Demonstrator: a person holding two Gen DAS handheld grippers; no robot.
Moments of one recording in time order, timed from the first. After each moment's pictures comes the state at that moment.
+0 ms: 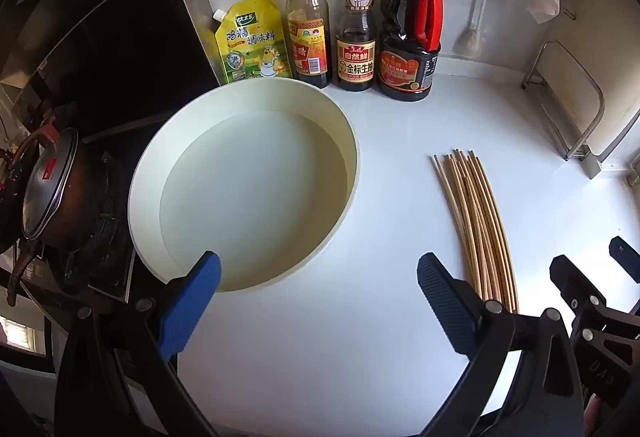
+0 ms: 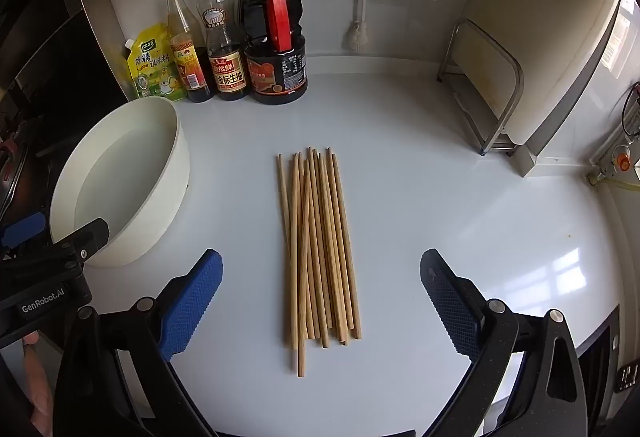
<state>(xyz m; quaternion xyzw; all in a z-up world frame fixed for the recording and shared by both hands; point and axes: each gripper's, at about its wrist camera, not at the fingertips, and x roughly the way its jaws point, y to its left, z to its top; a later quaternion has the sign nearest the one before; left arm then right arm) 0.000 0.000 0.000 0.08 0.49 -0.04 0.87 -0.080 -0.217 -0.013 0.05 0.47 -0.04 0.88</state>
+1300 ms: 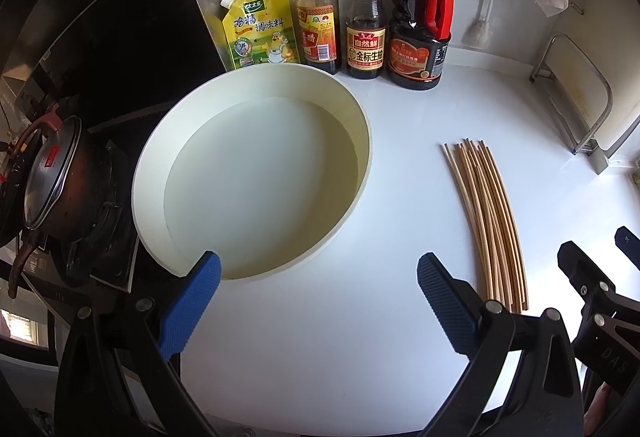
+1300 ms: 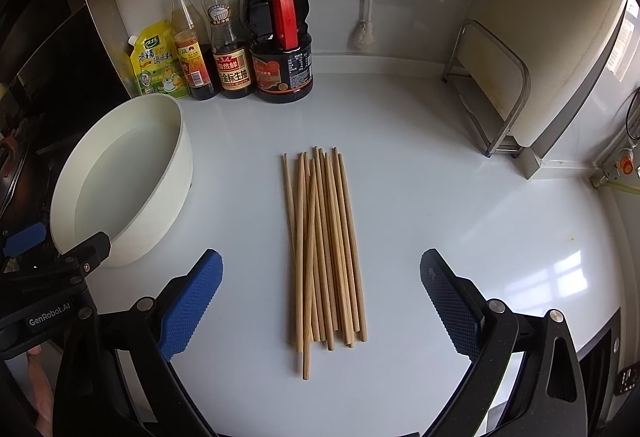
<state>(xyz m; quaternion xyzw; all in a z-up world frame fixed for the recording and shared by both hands) -0.003 0.010 -0.010 0.08 0.50 -0.03 0.86 -0.075 -0.211 -0.015 0.05 0.47 -0.04 0.88</state>
